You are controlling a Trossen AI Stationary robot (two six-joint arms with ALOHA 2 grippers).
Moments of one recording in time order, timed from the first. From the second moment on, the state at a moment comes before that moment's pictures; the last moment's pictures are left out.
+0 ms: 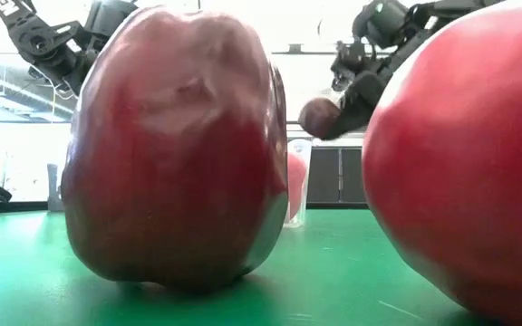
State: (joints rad) left arm 0.24 1.23 0.41 0.66 -0.22 -0.19; right arm -0.21 1.35 0.73 -0.04 0.08 -0.17
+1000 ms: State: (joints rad) left arm 0.14 1.59 0.61 0.99 0.02 -0.08; right arm -0.02 1.47 0.74 0.38 0.27 -0.45
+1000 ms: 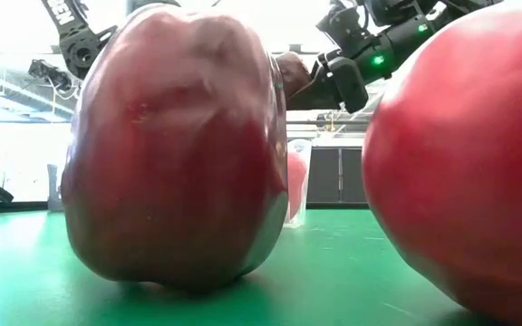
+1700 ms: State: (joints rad) left arm 0.12 1.60 0.78 0.83 -0.11 -0.13; right arm -0.06 1.47 0.74 0.45 0.35 -0.37
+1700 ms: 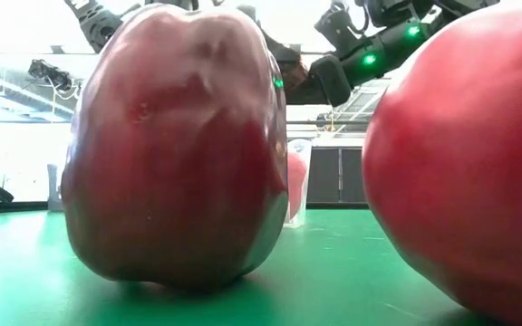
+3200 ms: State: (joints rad) left arm 0.12 1.19 0.78 0.08 -0.45 -0.06; right arm -0.21 1.45 0.73 0.08 0.39 0.14
